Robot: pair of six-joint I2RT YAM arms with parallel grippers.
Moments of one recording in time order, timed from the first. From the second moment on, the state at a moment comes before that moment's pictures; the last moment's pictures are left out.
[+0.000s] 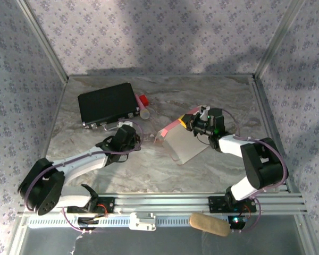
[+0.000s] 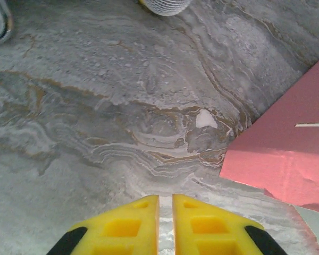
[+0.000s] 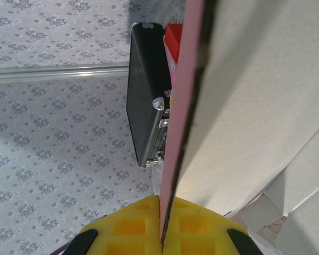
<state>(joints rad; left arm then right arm) -0.71 1.30 0.60 -0.08 -0.16 -0.66 0.29 1.55 0.61 0.59 -0.62 1.32</state>
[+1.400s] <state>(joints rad) -0.75 1.64 0.51 0.69 0.17 -0.13 0.27 1.62 0.72 0.51 -0.70 1.24</state>
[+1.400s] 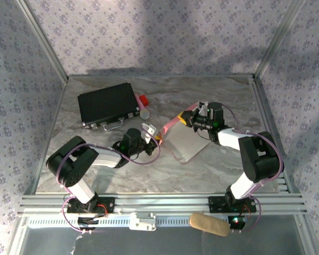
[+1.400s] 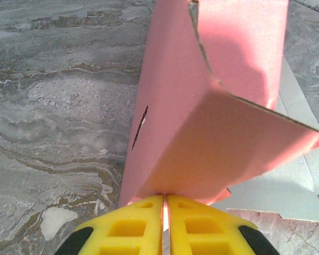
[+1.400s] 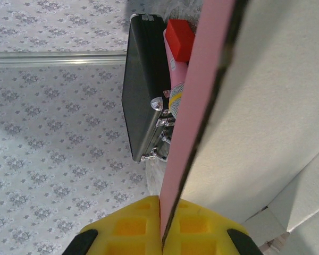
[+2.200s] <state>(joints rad) -0.78 1.71 0.61 0.73 0.13 -0.12 0.27 1.72 0.80 0.57 -0.67 1.27</state>
